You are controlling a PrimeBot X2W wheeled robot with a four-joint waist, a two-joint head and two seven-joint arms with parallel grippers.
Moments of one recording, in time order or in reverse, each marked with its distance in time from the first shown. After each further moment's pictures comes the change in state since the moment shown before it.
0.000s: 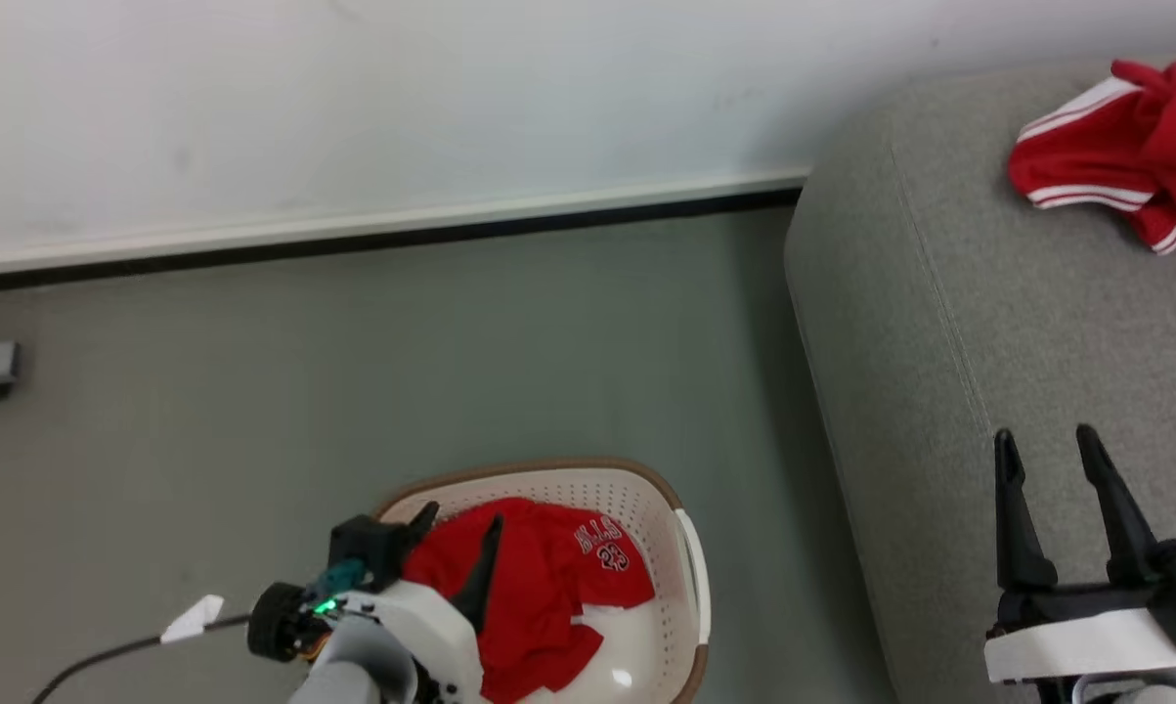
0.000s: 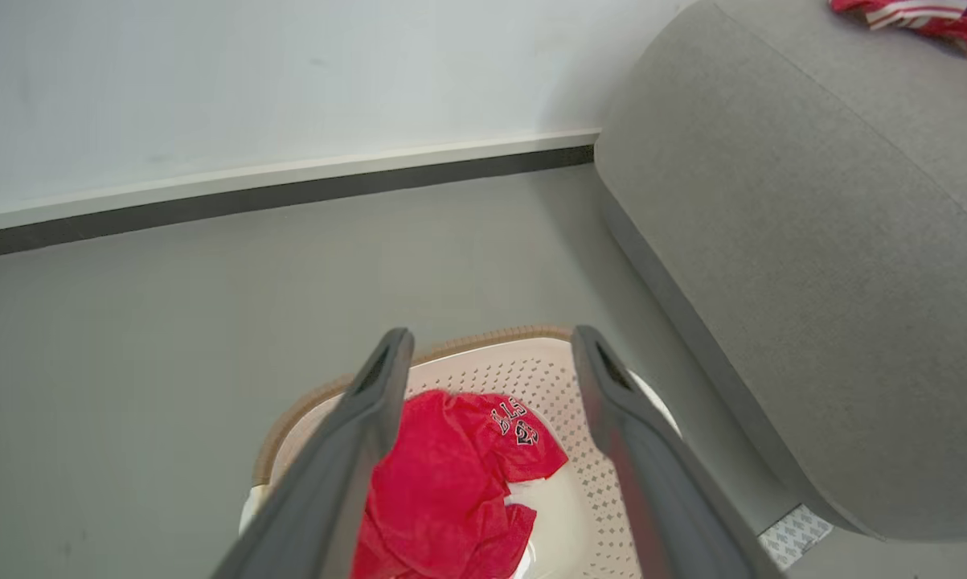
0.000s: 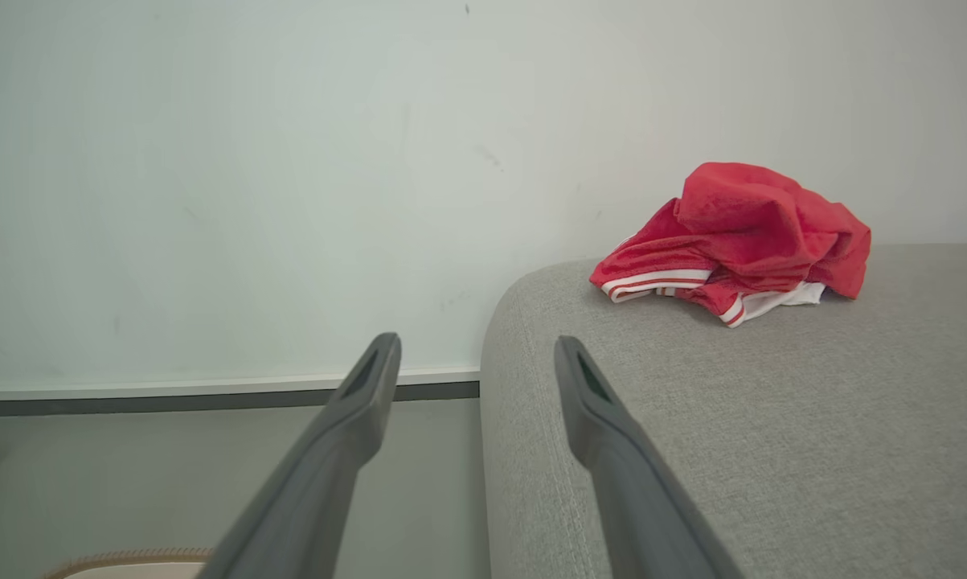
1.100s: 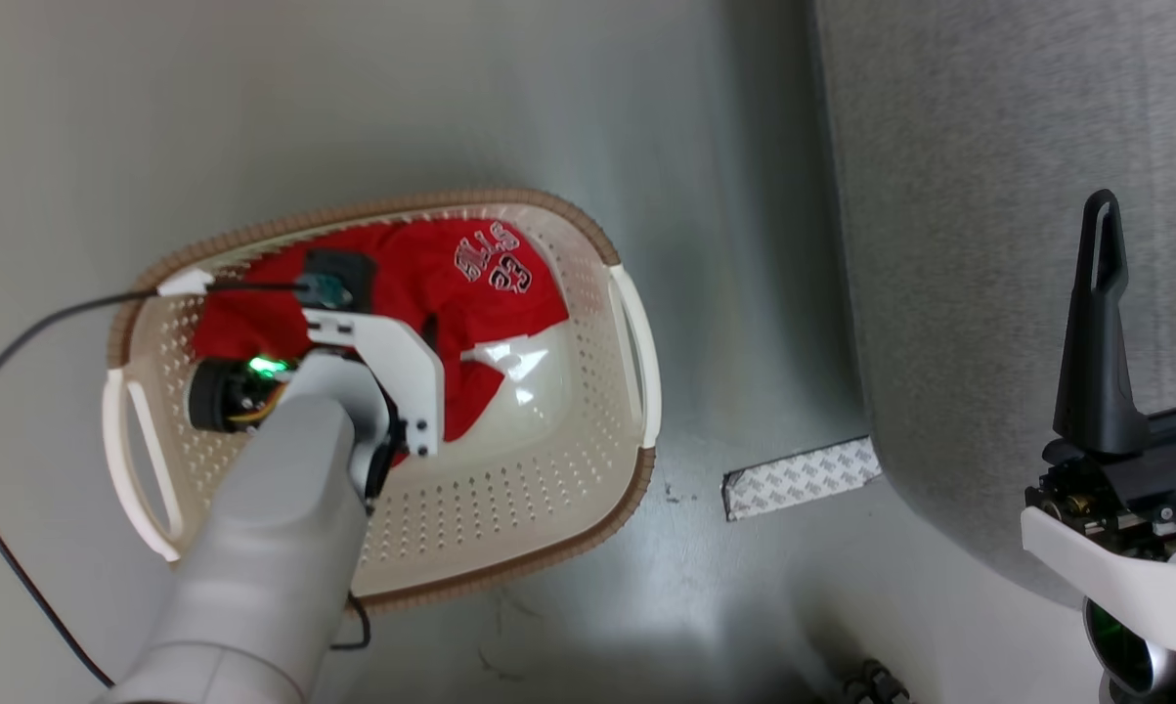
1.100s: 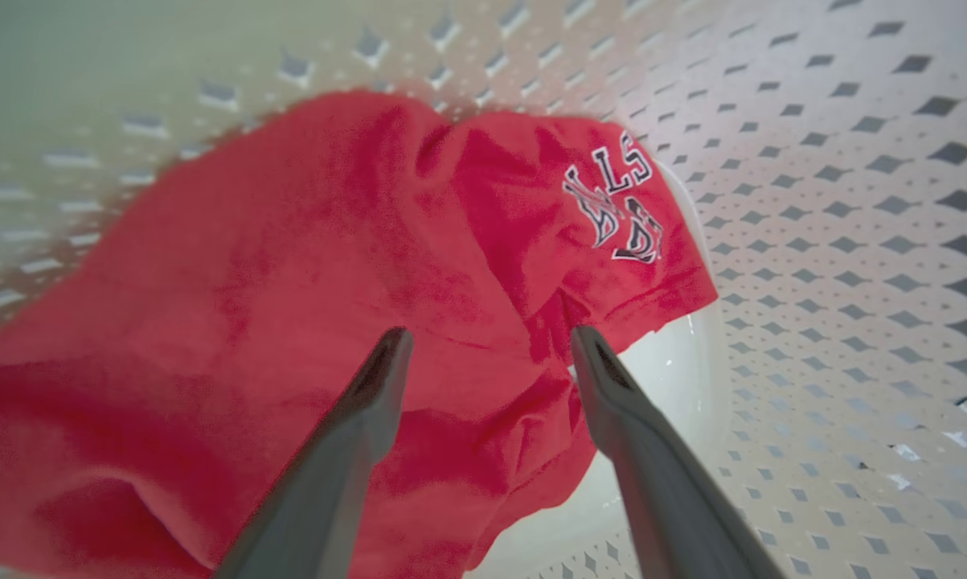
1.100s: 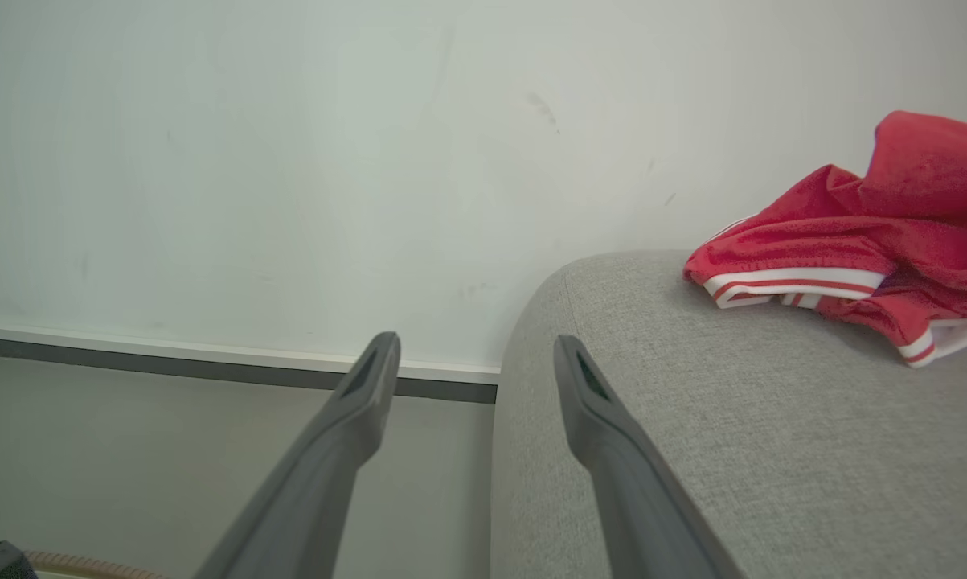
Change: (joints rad) left arm -0.611 0.010 -0.040 0.507 -0.014 0.124 0.224; right arm -0.177 -0.001 0.078 -0.499 -0.014 0.000 0.000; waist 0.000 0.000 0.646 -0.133
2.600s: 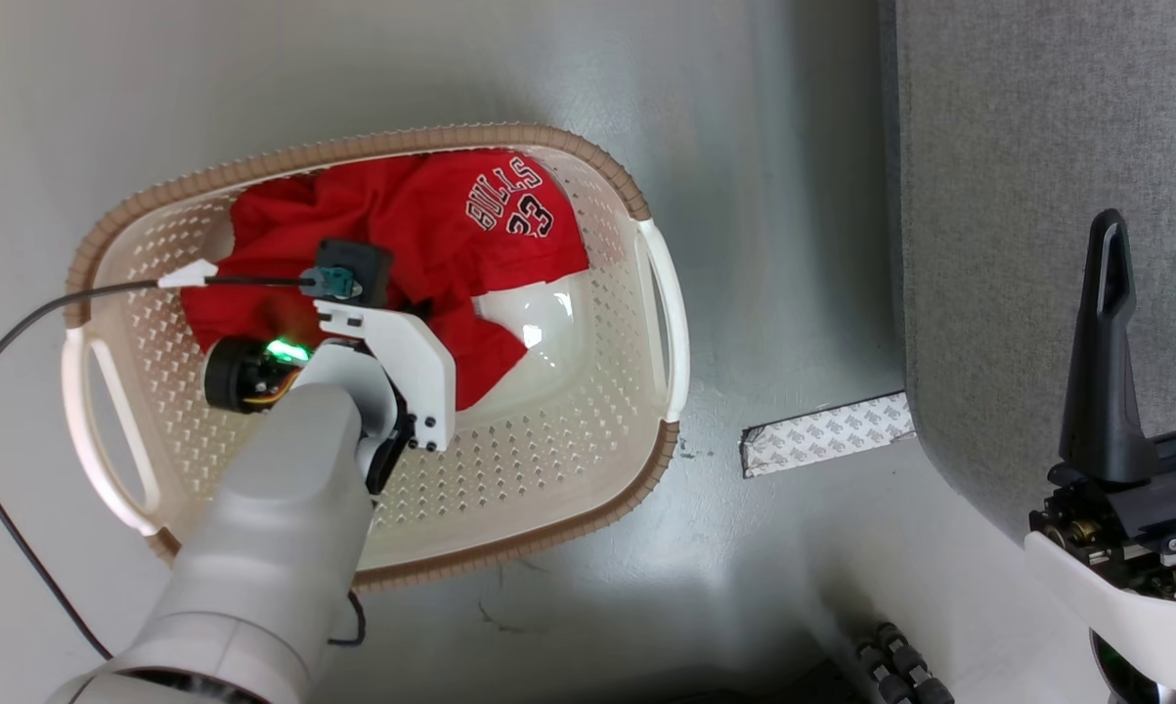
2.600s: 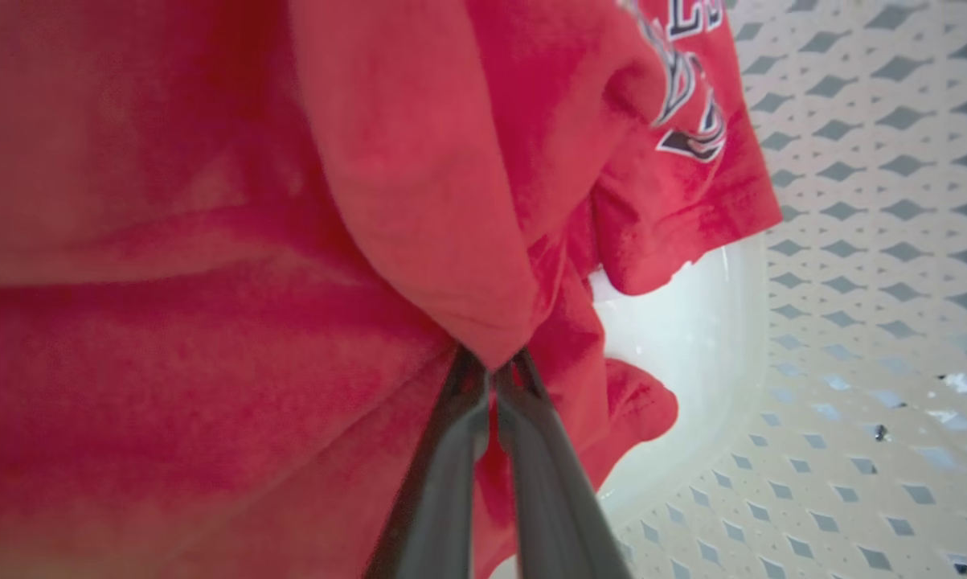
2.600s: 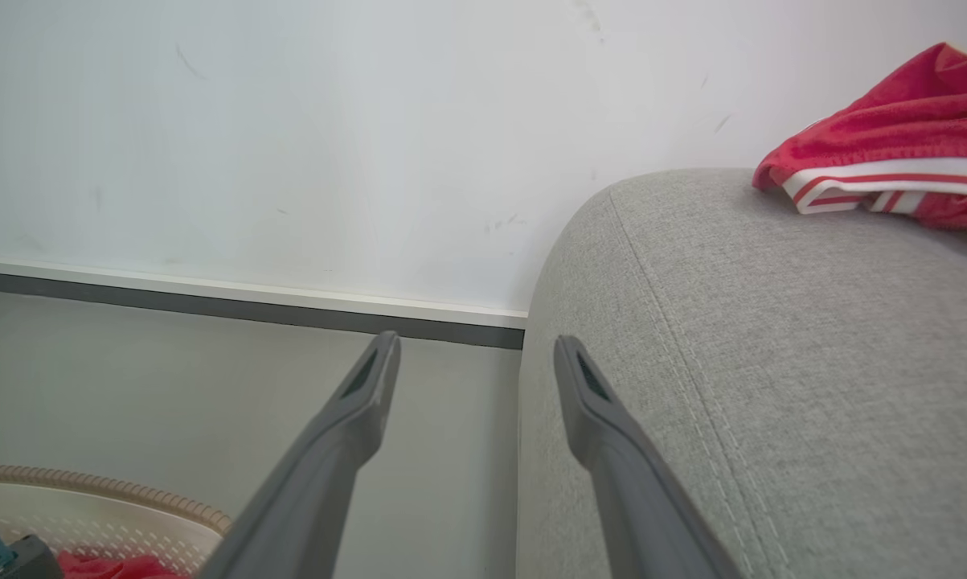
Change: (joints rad) left arm -0.087 -0.012 -0.089 0.152 -0.065 -0.102 -0.126; right arm 0.037 0.000 0.008 -0.073 -0.034 0.000 0.000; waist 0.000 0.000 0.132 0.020
